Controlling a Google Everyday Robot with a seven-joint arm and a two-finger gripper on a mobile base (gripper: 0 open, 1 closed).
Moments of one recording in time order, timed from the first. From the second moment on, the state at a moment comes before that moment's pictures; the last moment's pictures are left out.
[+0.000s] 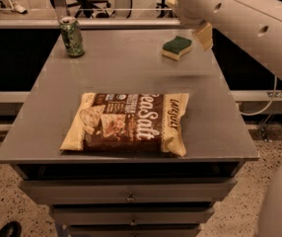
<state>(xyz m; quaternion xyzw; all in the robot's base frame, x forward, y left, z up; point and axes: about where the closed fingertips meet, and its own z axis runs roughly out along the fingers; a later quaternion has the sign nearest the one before) 0.760 -0.176 0.951 -0.80 0.45 -0.38 0.12</state>
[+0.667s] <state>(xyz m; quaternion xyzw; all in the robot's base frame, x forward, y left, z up) 0.799 -0.187 0.928 -0.81 0.43 -0.39 0.01</state>
